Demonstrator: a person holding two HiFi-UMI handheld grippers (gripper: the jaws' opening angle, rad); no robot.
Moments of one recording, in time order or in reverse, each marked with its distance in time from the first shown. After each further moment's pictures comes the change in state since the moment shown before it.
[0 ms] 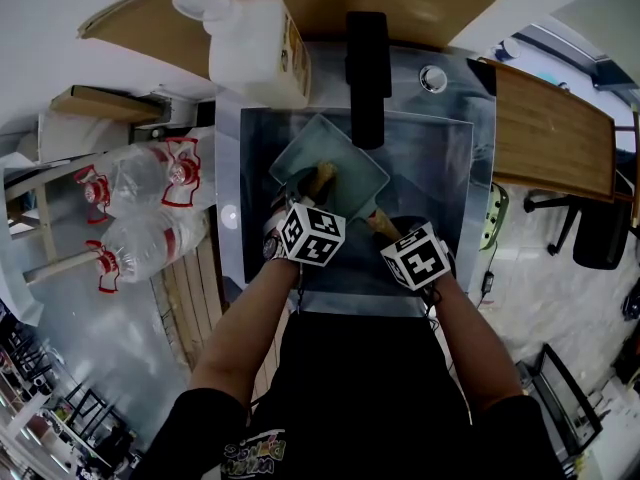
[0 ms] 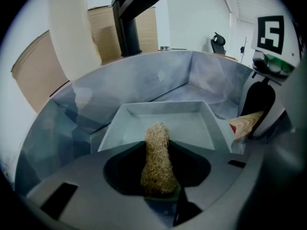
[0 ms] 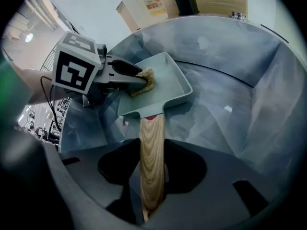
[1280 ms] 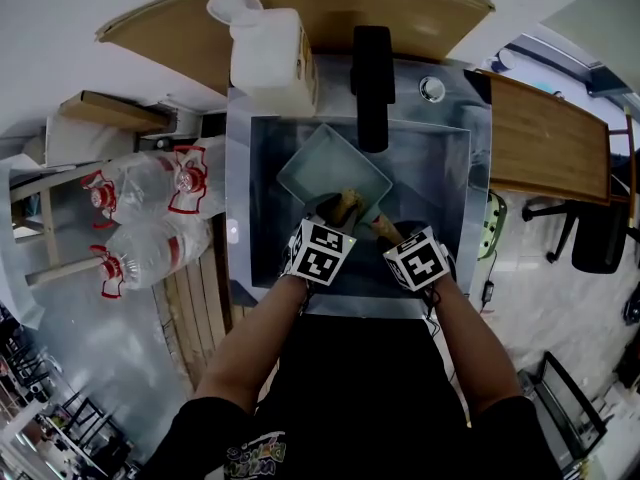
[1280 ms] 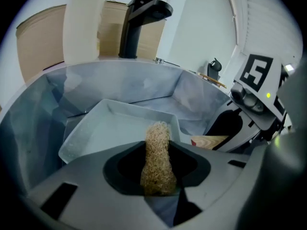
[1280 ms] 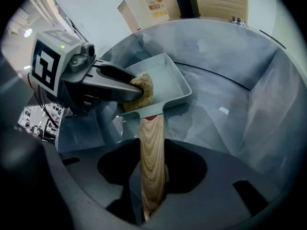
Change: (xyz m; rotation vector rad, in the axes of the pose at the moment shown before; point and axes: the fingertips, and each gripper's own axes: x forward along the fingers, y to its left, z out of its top) left arm -0.026 -0.051 0.012 -0.210 -0.071 -0.247; right arm 0.000 -0.001 0.001 -0.012 -0.009 -0.042
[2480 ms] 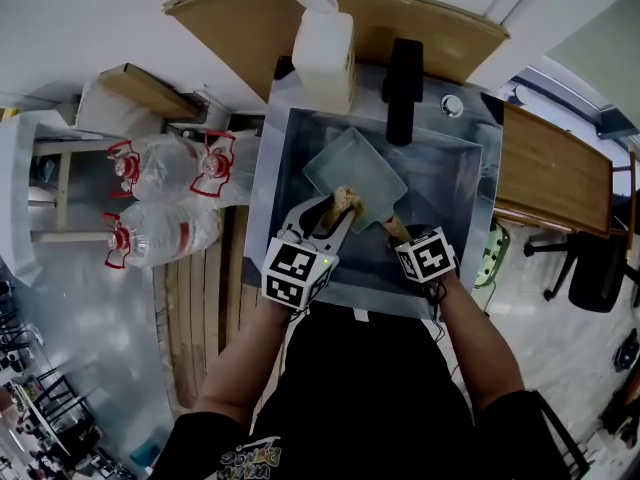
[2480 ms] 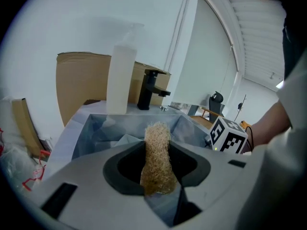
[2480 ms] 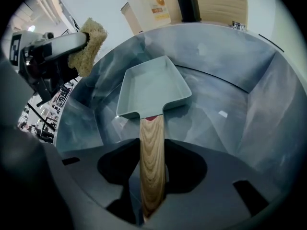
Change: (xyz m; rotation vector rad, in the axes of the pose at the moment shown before) left arm -0.132 0.003 0.053 -0.098 -0.385 0.070; right arm 0.000 0.001 0.000 -0.025 -0.037 -0.014
